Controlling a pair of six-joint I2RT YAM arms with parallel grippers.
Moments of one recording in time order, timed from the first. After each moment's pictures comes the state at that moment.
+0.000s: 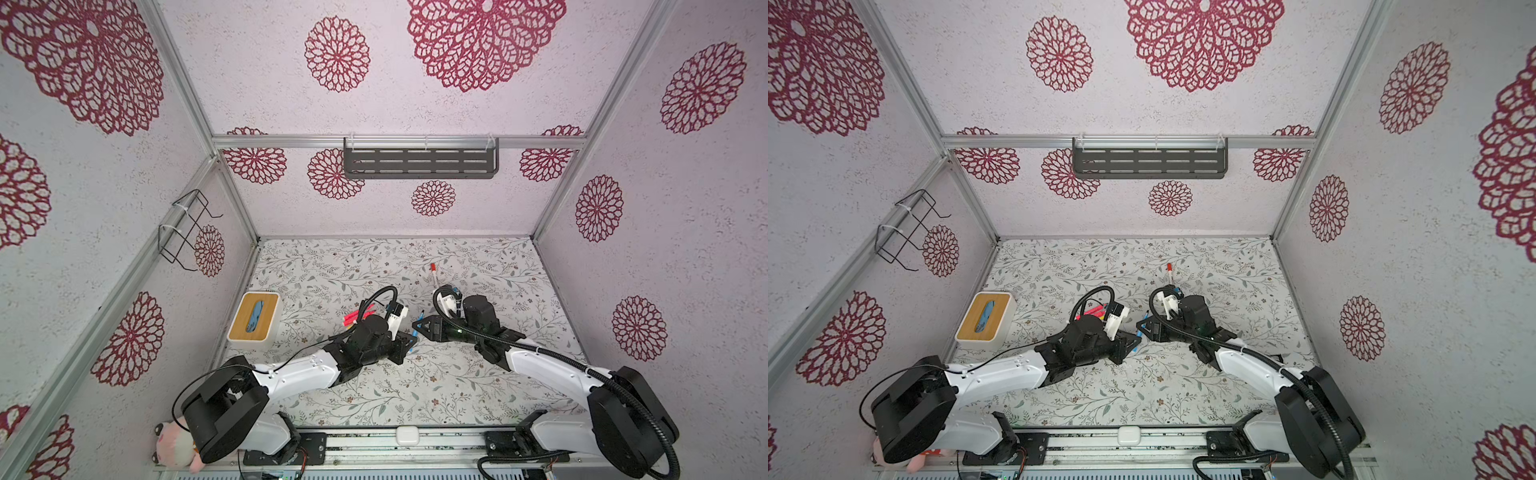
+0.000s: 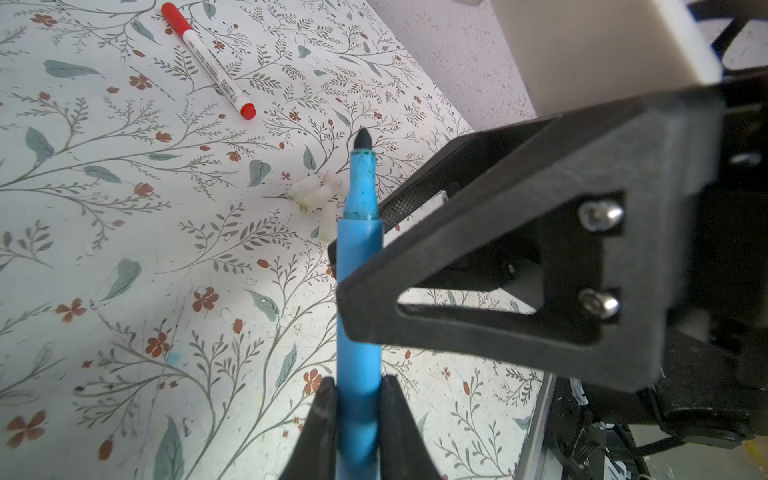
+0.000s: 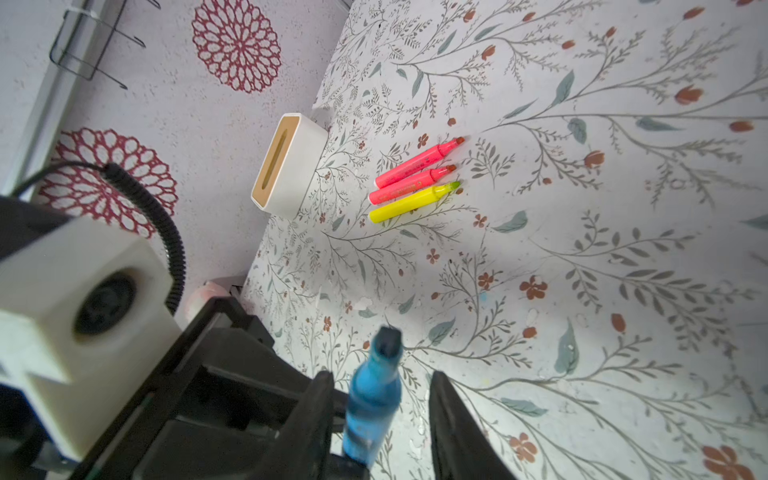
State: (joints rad) left arm -0.87 1.42 0.64 0.28 0.15 -0.46; right arm 0.59 1.29 0.63 0.16 -0.51 0.65
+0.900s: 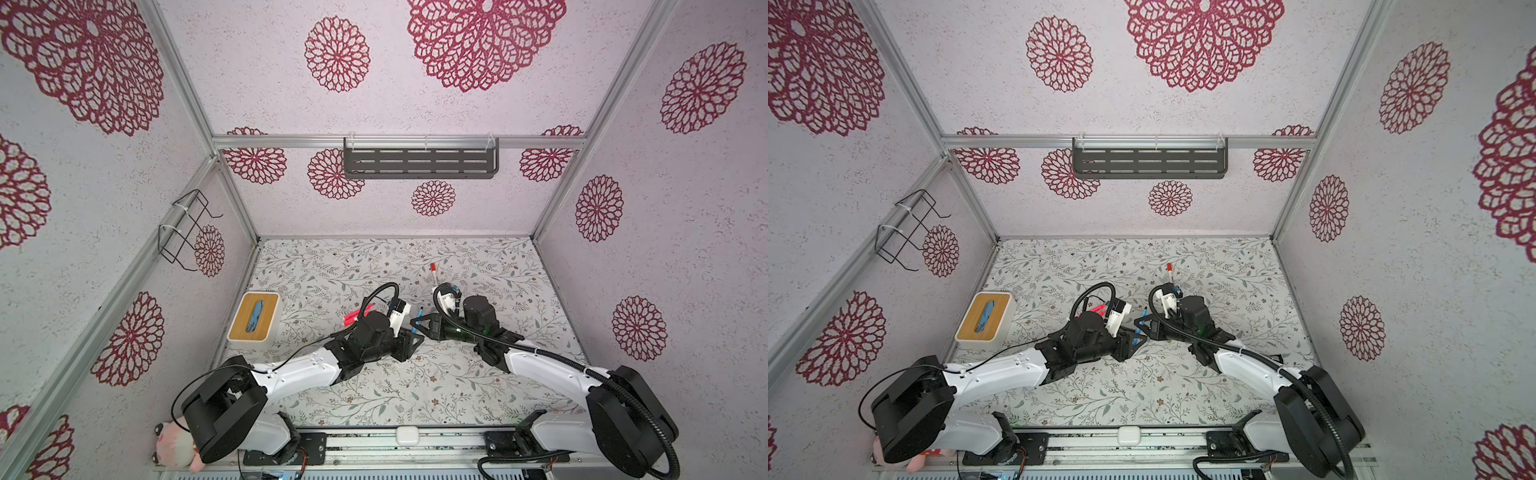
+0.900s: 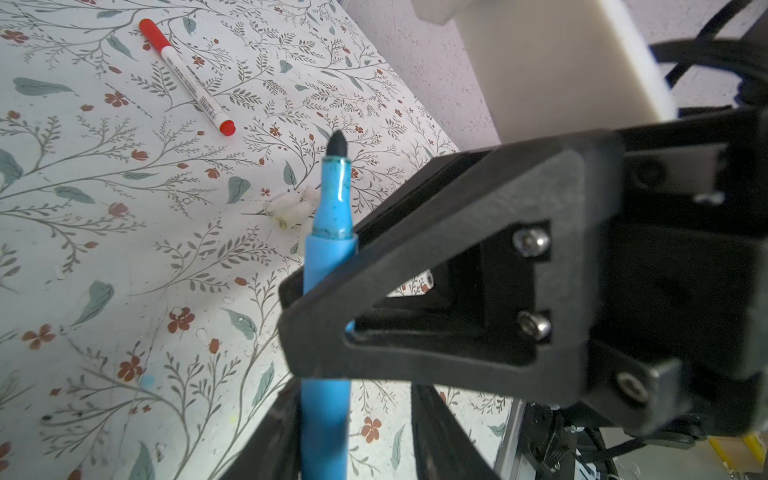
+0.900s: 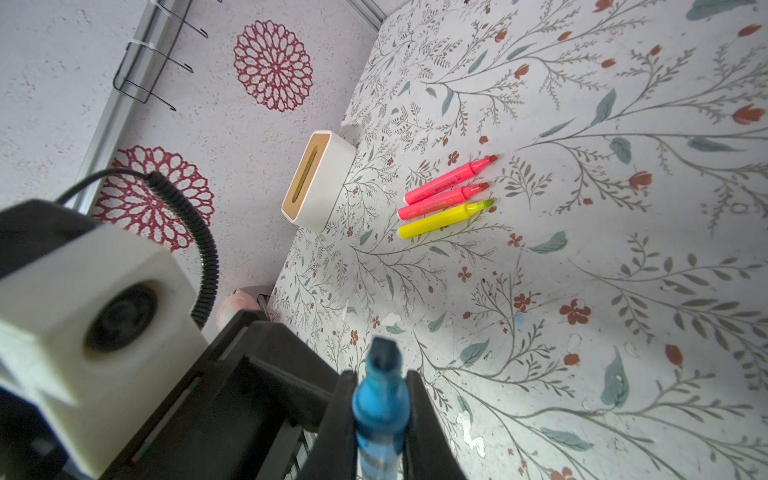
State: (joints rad) left arm -0.87 1.42 0.68 0.27 0.18 -0.48; right arm 0.60 1.29 0.60 0.30 -0.53 0.73
